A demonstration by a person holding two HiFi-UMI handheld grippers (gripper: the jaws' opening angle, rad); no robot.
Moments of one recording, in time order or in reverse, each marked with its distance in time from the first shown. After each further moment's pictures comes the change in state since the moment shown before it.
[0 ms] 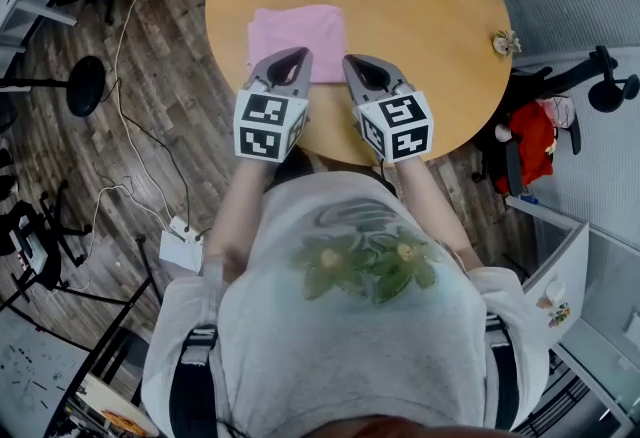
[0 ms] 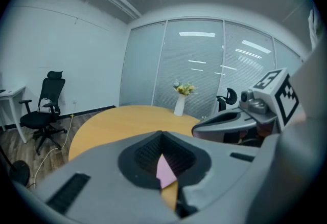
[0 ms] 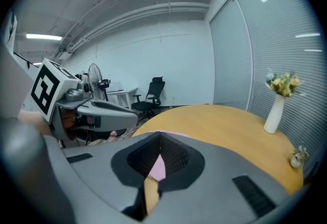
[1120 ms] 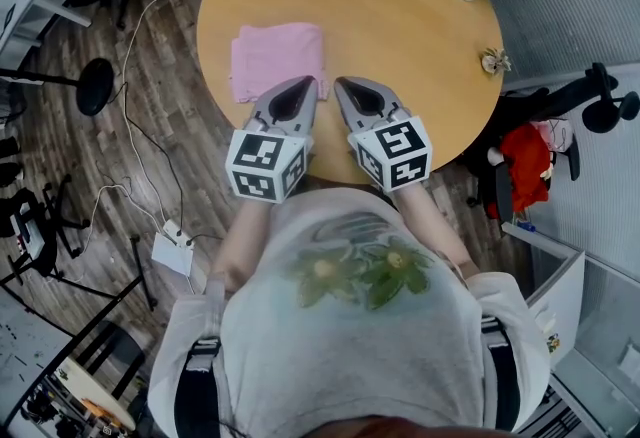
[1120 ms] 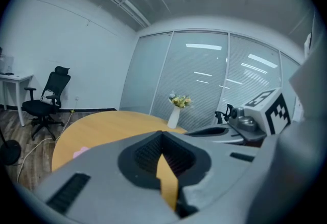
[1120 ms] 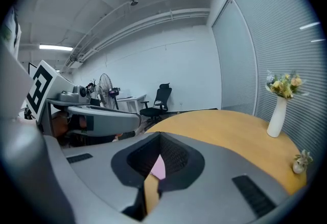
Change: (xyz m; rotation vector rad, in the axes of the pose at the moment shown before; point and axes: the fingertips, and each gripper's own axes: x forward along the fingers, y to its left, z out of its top) left arm -0.002 -0.089 0.038 -0.120 -0.105 0.031; right arm -0.060 -0.030 0.010 -0.001 -0.076 0.122
